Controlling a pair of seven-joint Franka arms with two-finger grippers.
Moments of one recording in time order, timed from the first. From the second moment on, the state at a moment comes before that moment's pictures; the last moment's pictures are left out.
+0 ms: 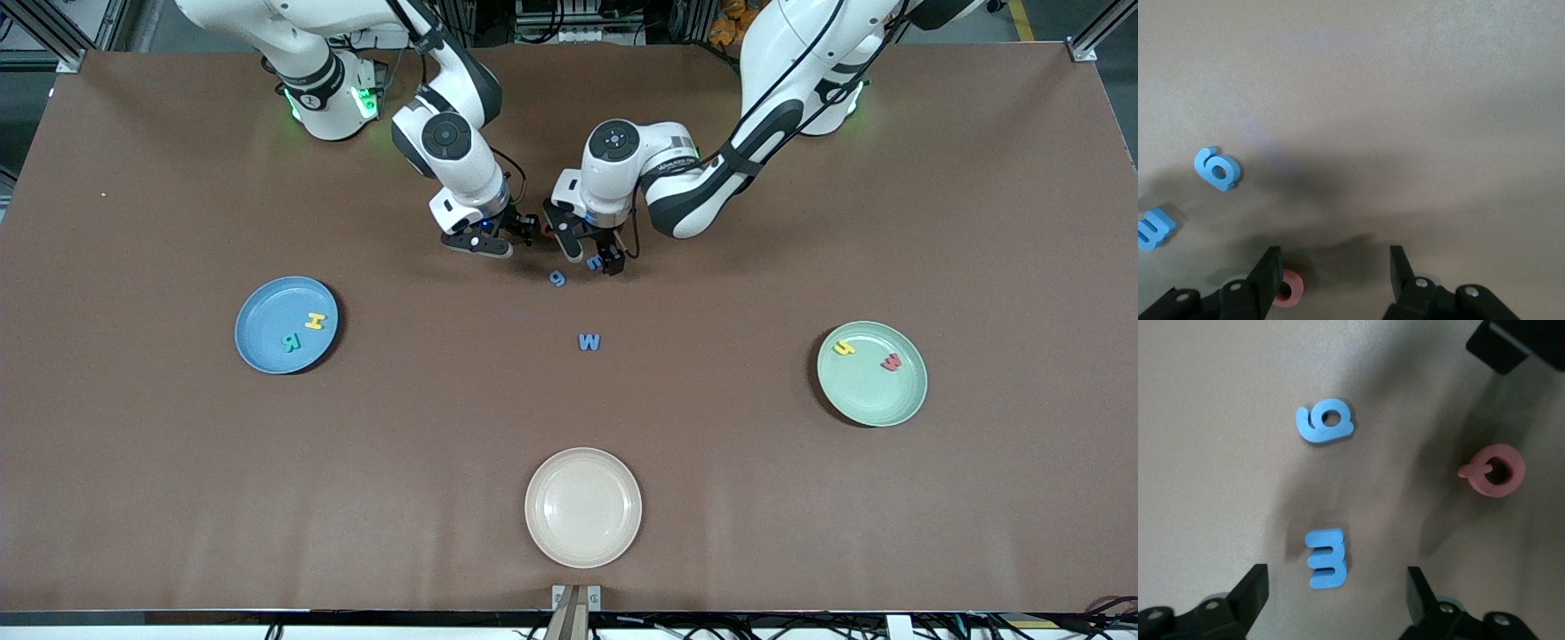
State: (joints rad) left arm -0.32 0.62 -0.62 -2.05 0.57 2.55 -0.18; right arm 0.46 0.31 0.36 -2.34 0.06 2.69 0.99
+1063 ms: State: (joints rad) left arm -0.32 0.65 -0.60 -2.03 0.61 2.55 -0.17; right arm 0.46 0.31 0.35 -2.37 -0.07 2.69 0.99
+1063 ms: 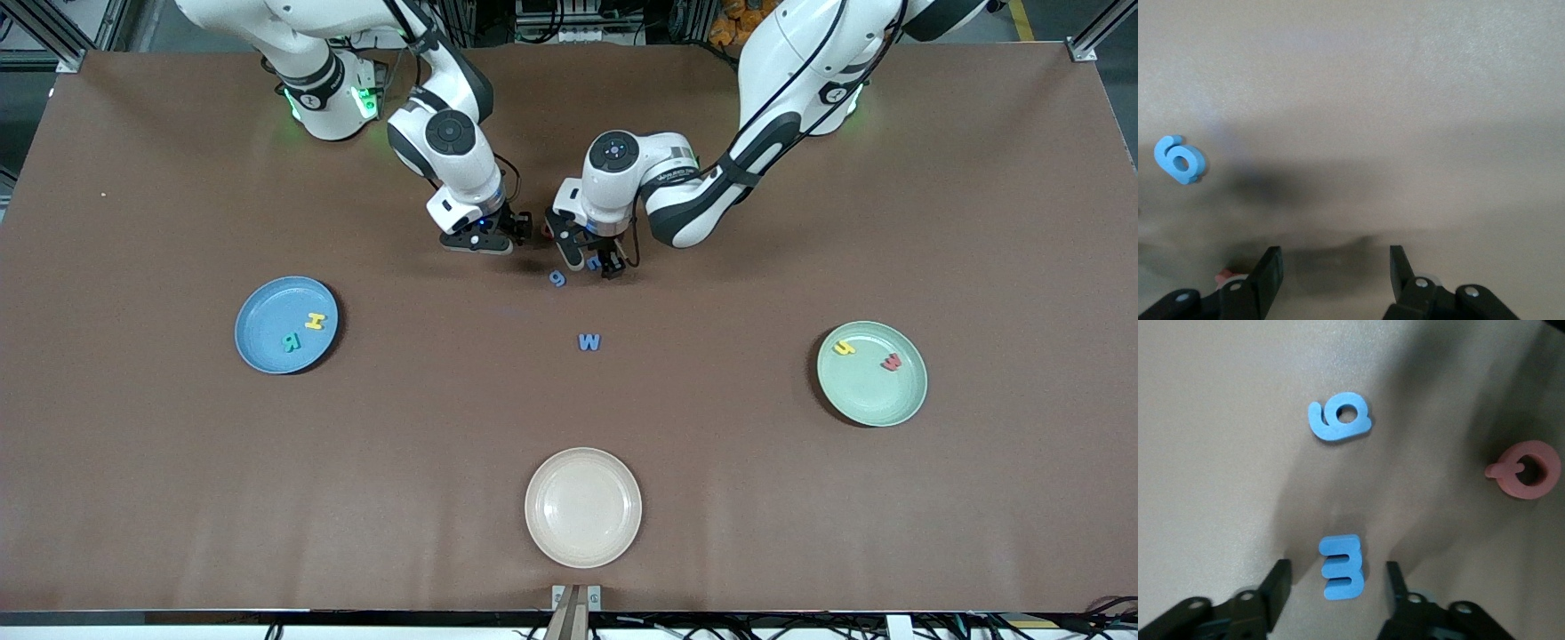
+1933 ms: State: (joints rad) left arm -0.15 0.47 -0.60 -2.01 0.54 2.34 -0.16; right arm 0.47 0.34 0.36 -2.34 -0.08 2.70 1.07
